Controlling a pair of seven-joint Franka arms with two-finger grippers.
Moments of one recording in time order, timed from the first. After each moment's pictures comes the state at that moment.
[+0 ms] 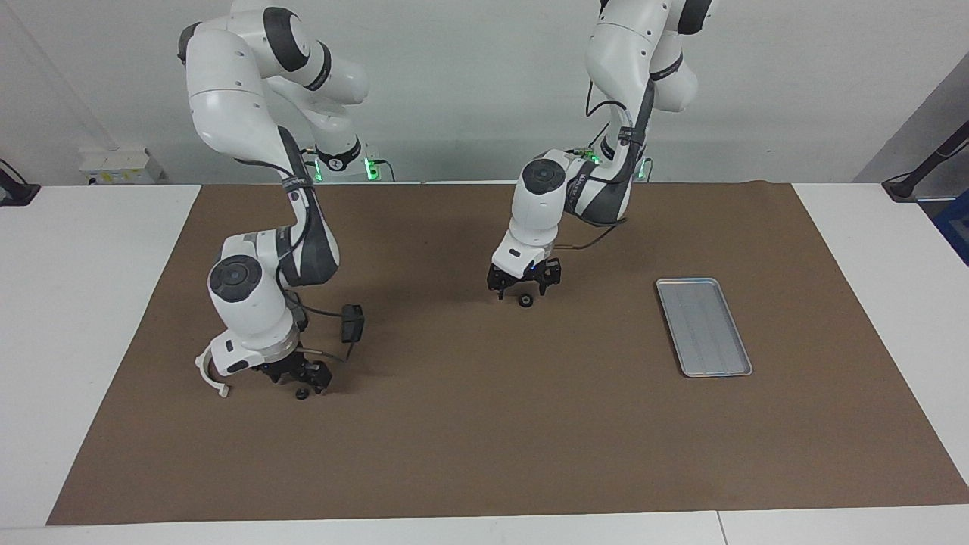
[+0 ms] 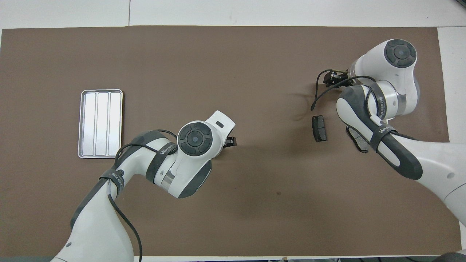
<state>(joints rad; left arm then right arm) -0.63 0.30 -0.05 -2.03 0.00 2.39 -0.70 -0.22 0.62 0.30 -1.63 -0.28 2.29 0.49</state>
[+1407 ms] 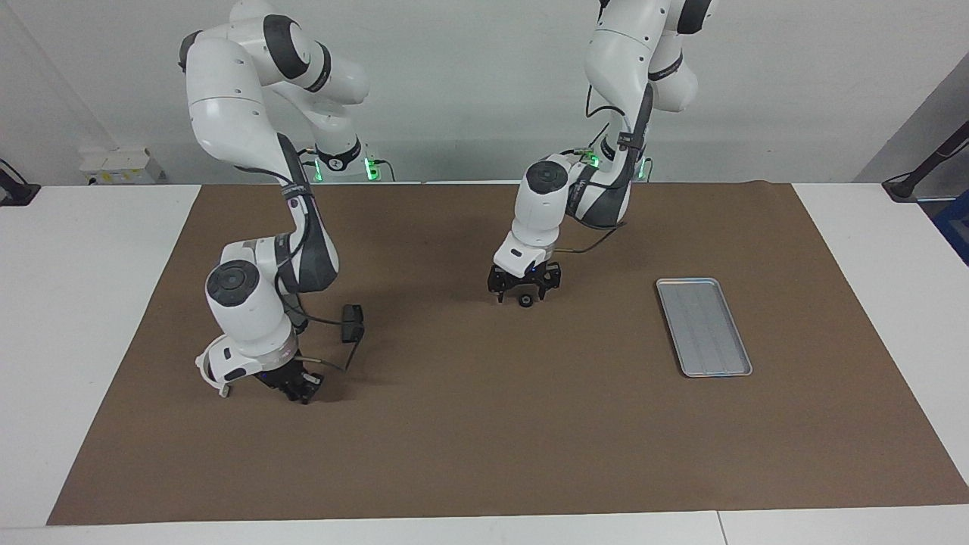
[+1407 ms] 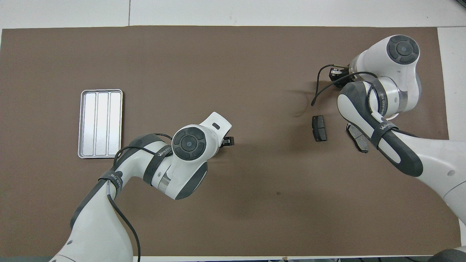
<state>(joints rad) -0.63 0.30 -0.03 -2.07 0.00 2.48 -0.67 -0.22 0.63 0.30 -1.60 -0.28 2.29 0.49</state>
